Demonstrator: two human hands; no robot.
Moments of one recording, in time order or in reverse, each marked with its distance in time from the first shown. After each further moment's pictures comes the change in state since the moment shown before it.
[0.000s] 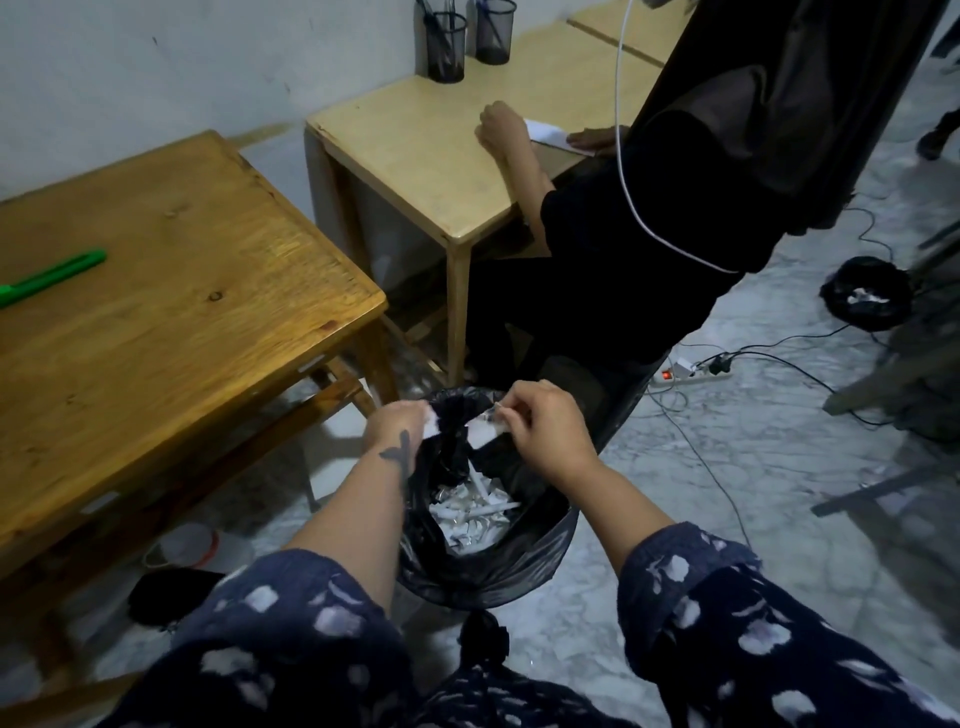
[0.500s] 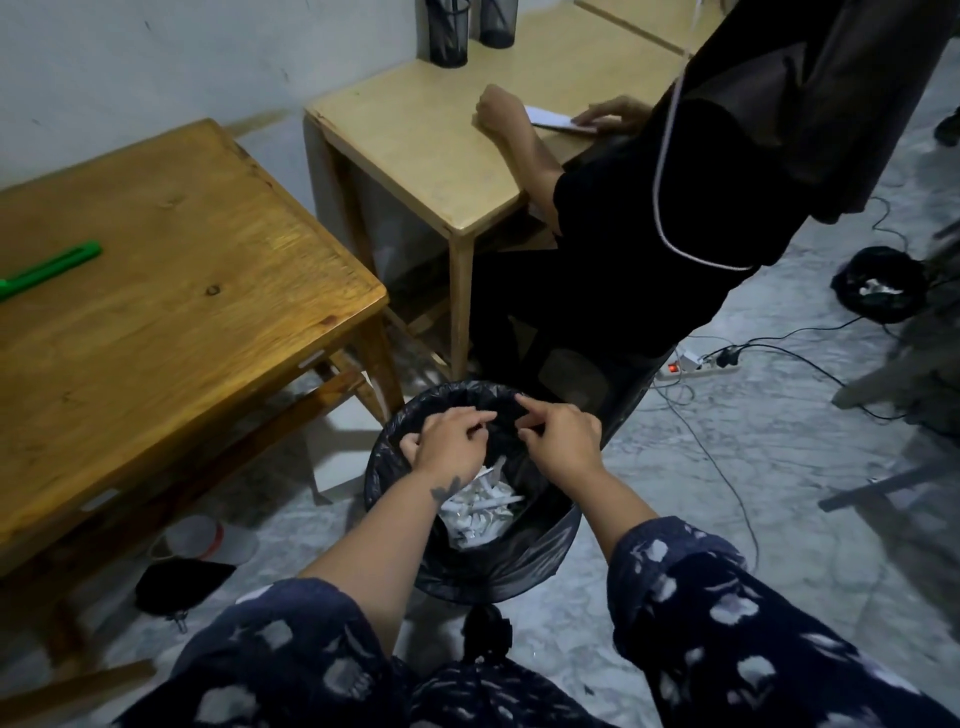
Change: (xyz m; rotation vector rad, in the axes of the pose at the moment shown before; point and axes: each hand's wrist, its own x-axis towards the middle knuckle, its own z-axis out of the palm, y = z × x) left_hand -0.029 -0.022 0.035 0.676 -0.159 0.588; right_hand 0.000 0.026 0.020 -0.147 -0.119 0.305
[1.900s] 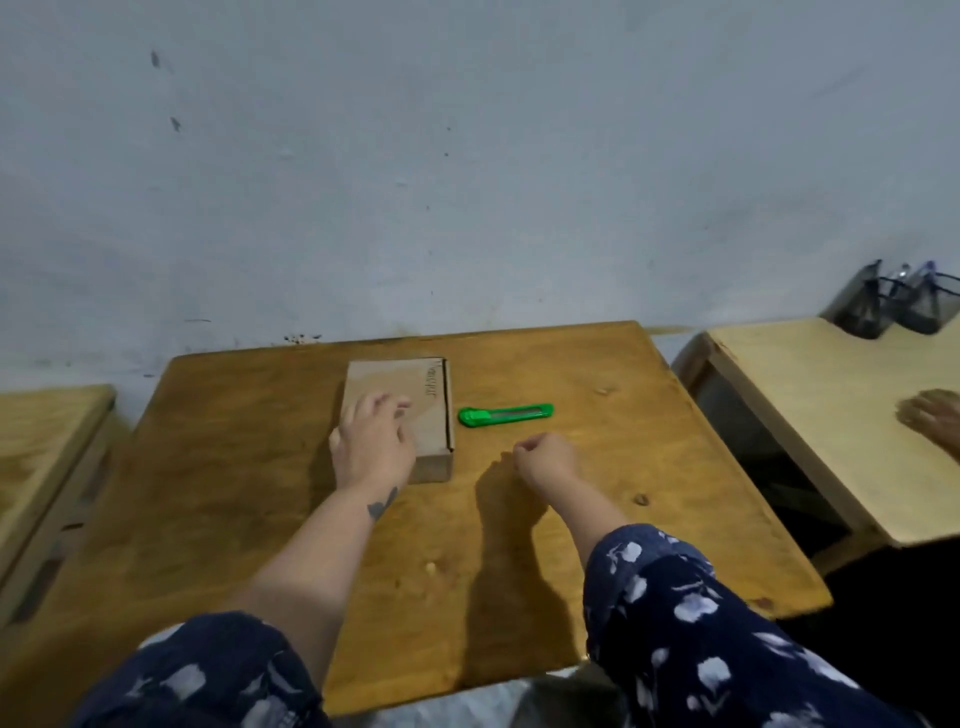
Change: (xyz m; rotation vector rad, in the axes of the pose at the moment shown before) left_hand -0.027 -0.358 -0.394 -0.029 0.850 -0.396; right_hand 0.102 -0.503 0.157 0.121 -0.379 -0.209
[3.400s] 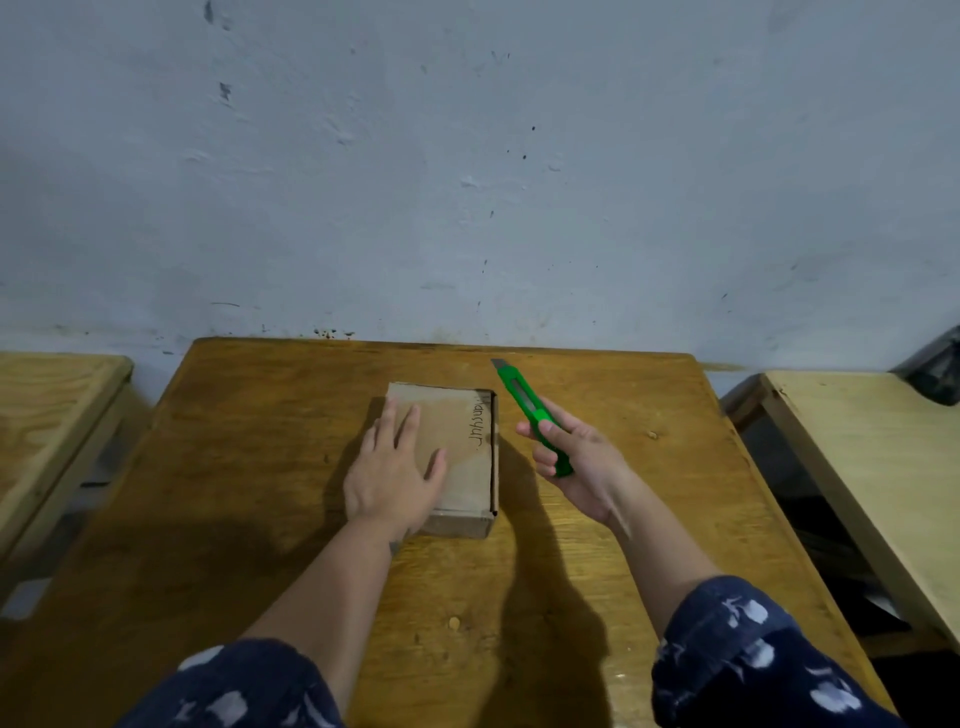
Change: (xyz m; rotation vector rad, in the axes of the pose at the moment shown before) left_hand 0.028 -0.032 0.019 0.207 -0.139 -0.027; right_hand 0.023 -0.048 -0.022 1.094 -0.543 -0.083
